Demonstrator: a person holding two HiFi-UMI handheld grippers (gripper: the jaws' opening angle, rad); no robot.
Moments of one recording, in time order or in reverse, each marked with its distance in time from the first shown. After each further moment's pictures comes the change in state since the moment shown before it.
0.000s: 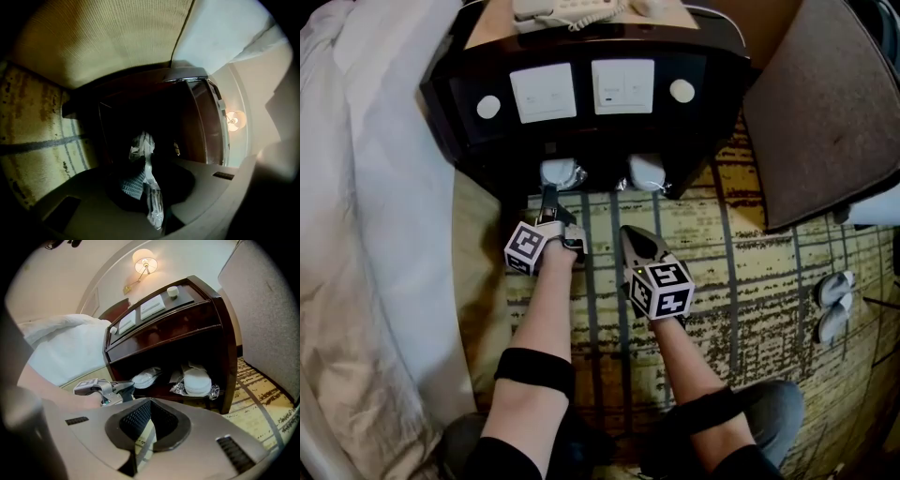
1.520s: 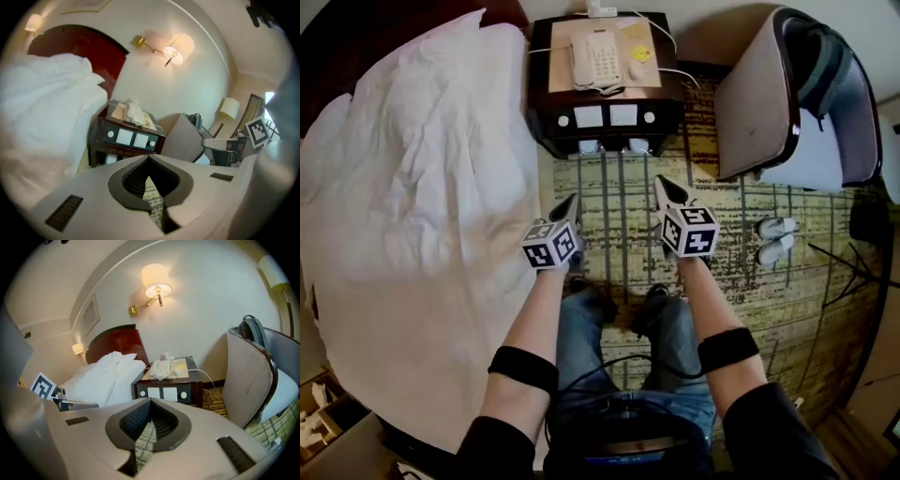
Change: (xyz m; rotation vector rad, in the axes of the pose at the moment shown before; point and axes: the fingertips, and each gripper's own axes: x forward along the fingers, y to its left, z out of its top) left arm -0.251 -0.469 0.038 0.839 0.613 0.204; right arm -0.294 0.141 0.369 -0.001 0.124 -0.060
